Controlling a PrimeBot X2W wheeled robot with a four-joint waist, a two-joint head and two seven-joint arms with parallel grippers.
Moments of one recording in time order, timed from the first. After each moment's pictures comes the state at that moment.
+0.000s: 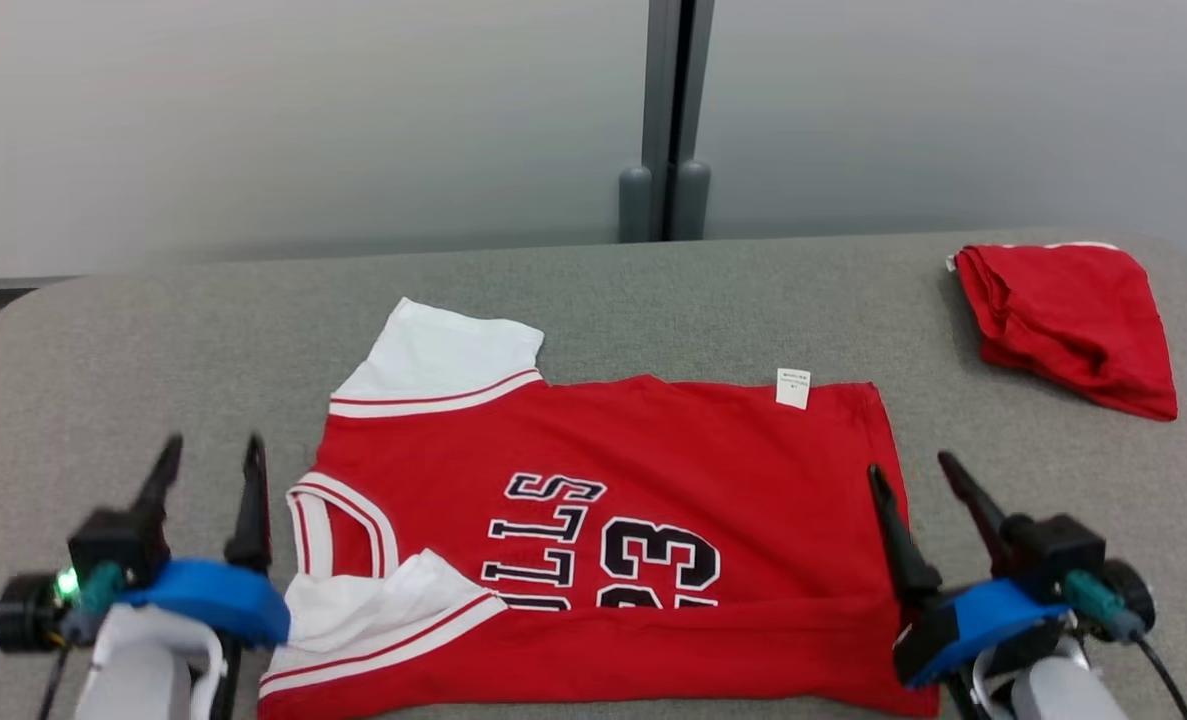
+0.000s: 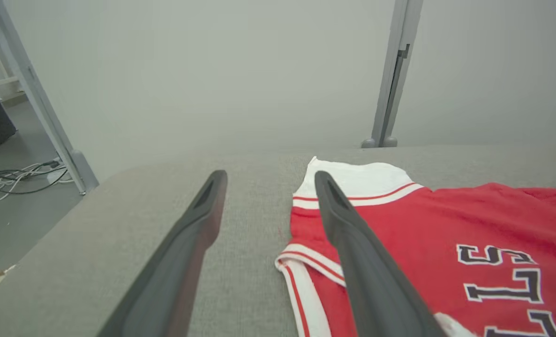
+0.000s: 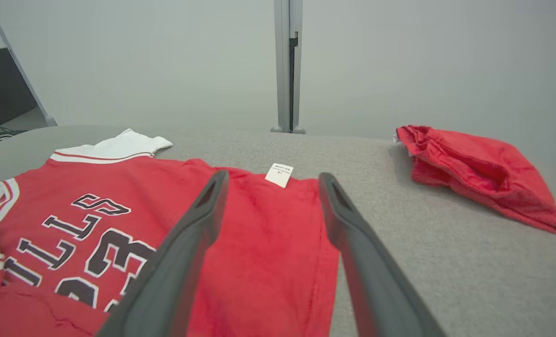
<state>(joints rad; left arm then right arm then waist) -0.21 0.19 -0.01 0.52 -0.15 -0.12 -0.26 -0.16 -0.07 0.06 0.39 0.10 0.13 -0.25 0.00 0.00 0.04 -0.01</state>
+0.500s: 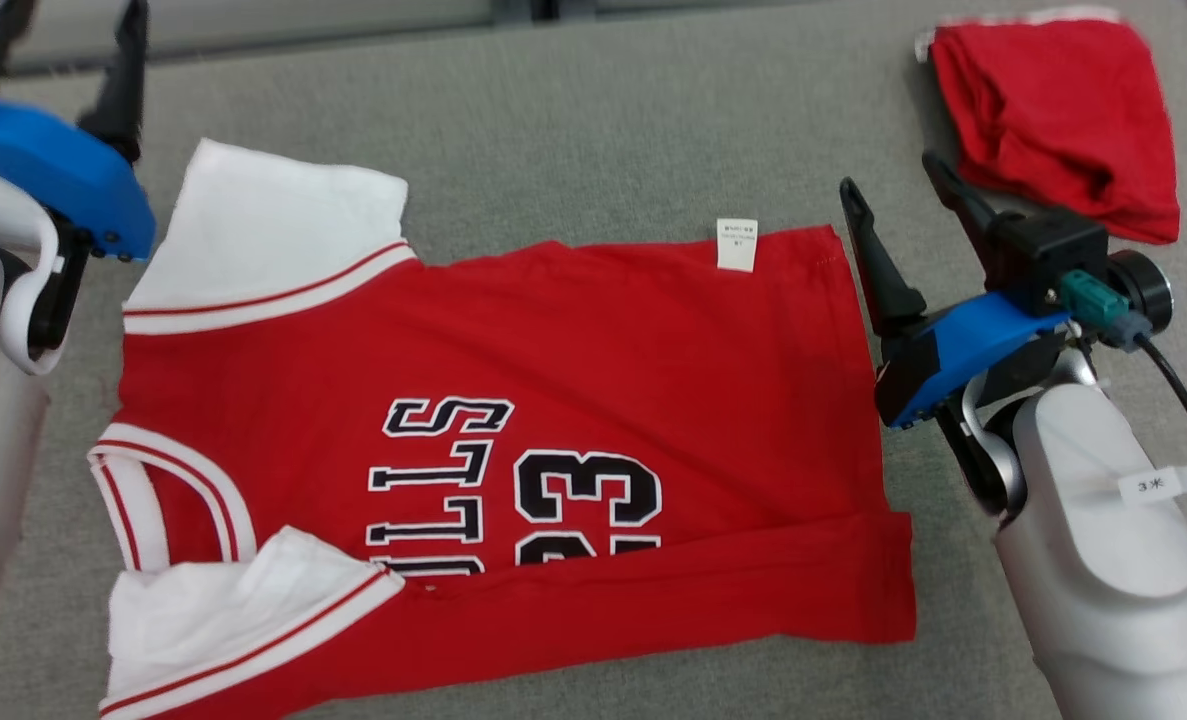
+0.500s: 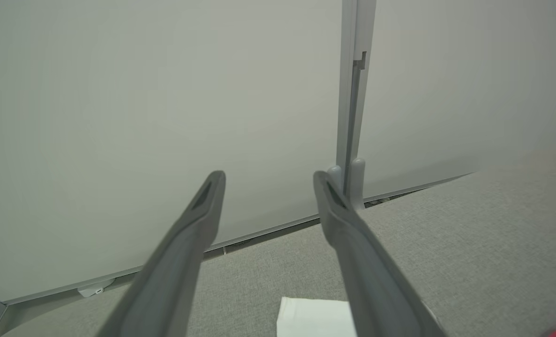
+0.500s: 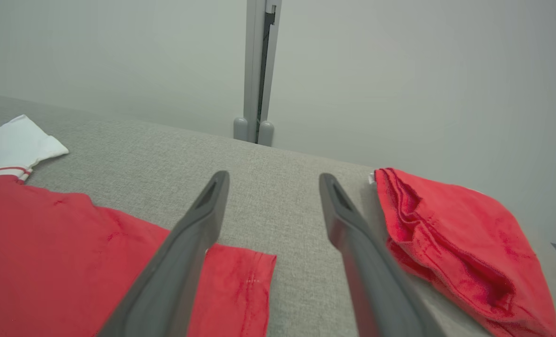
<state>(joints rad) -0.93 0.47 -0.39 0.67 -0.44 -0.13 -0.04 -0.62 -0.13 0.14 0.41 0.08 0.13 -0.07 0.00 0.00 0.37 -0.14</state>
